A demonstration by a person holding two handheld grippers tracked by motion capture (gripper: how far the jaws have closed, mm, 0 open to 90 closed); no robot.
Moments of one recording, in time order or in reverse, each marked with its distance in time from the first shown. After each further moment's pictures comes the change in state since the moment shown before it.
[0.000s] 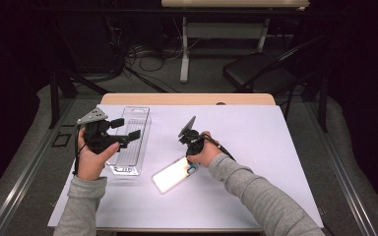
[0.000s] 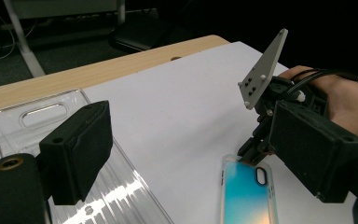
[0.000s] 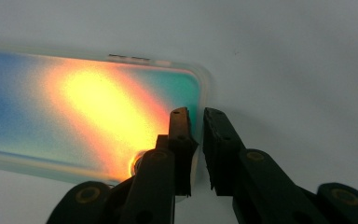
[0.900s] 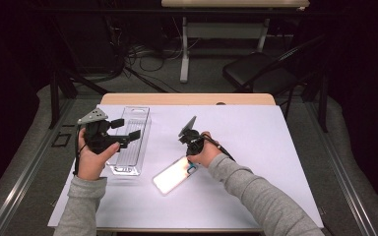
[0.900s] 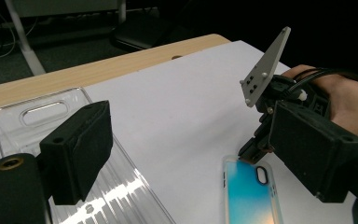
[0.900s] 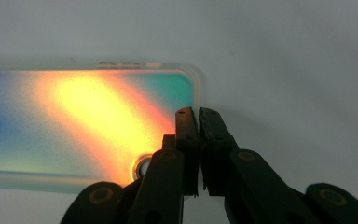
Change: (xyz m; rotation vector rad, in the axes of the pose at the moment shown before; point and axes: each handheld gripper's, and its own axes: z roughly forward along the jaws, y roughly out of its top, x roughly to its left) left arm 0.001 -0.001 0.001 0.006 0.004 -0.003; right arm 0.000 0.000 0.001 -0.012 -0.005 0.031
